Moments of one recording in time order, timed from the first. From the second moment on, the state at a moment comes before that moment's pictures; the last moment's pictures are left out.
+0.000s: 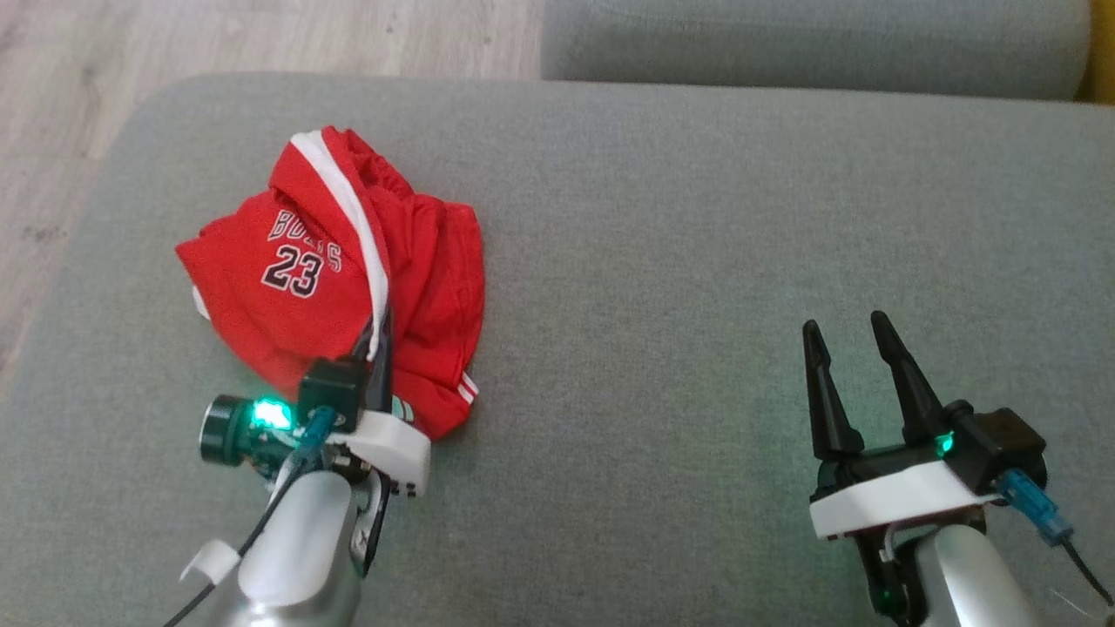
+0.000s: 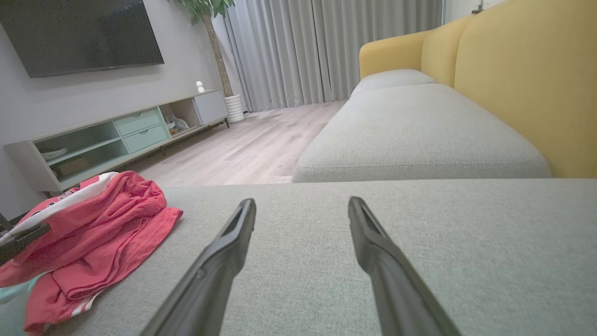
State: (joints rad) left arm -0.42 0.06 -0.30 0.71 -0.08 0.06 -0.19; right arm -0.07 -0.04 0.11 0.22 0.17 0.13 -0.25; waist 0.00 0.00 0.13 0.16
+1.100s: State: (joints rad) left arm -0.79 0.12 -0.52 0.10 -0.24 -0.12 0.07; right arm -0.15 -0.05 0.29 0.15 0.26 0.13 -0.25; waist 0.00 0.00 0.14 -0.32
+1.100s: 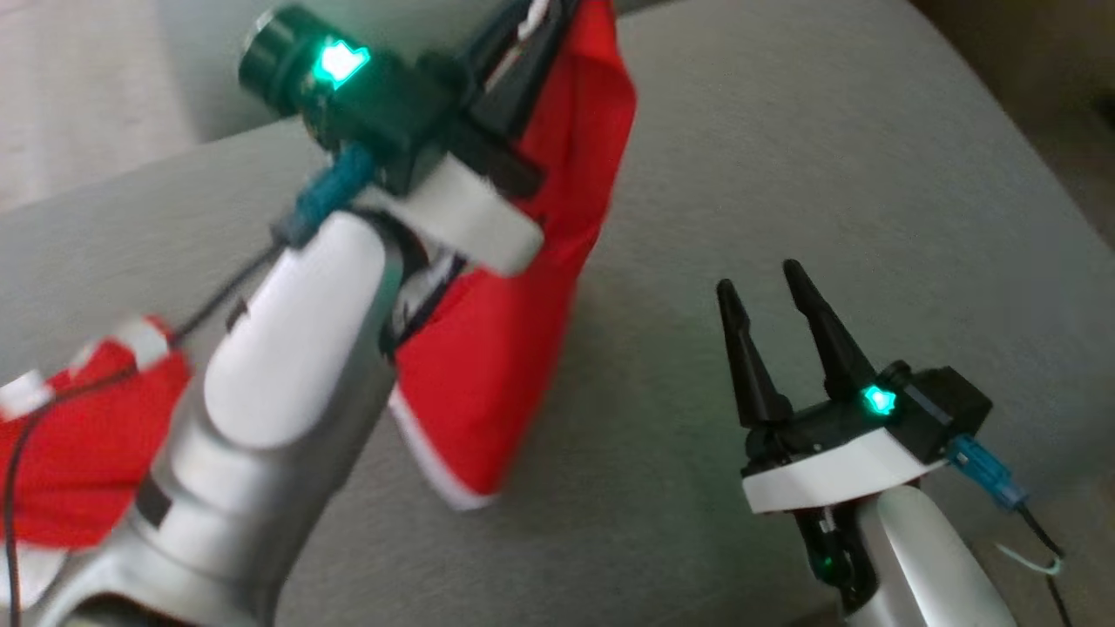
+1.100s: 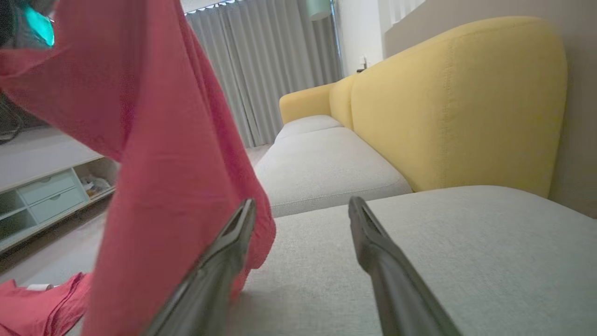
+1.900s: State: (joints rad) left arm -1.15 0.17 -0.72 0.70 -0.34 -0.13 -0.07; right arm -0.16 -0.05 0.34 0.06 0.36 0.13 -0.25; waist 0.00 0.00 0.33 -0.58
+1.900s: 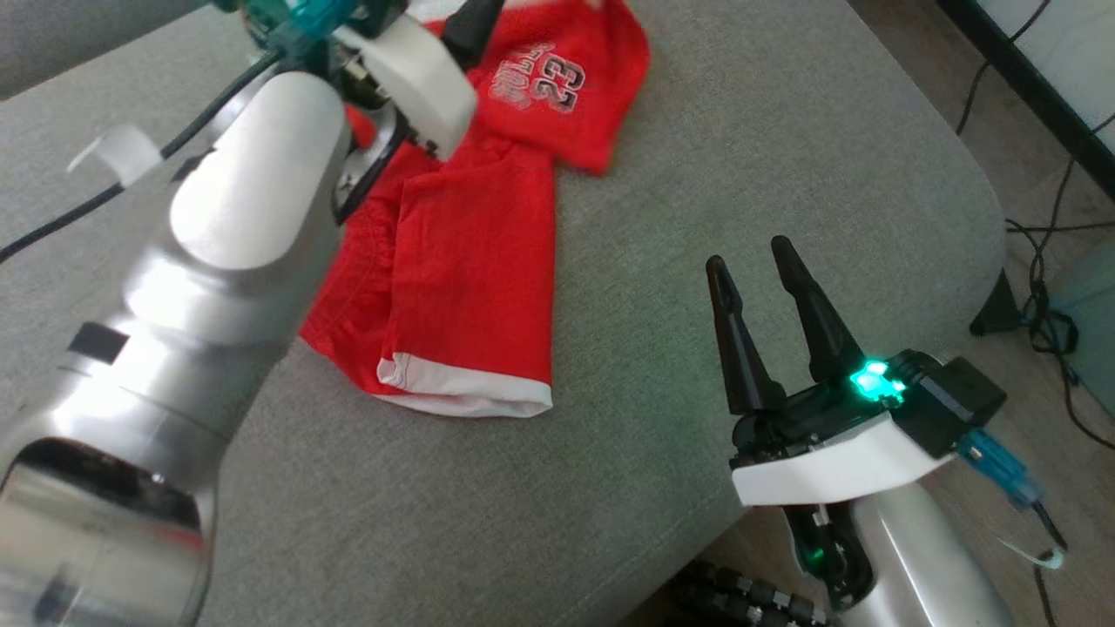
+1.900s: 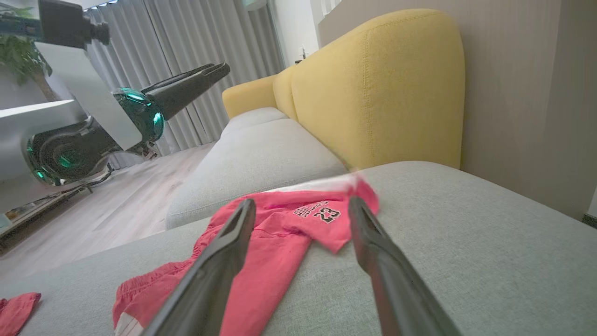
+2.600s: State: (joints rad) left arm -0.64 0.30 -0.66 0.48 -0.46 0.10 -0.24; right arm -0.12 -0.05 0.16 0.12 0.23 0.13 -0.25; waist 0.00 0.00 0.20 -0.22
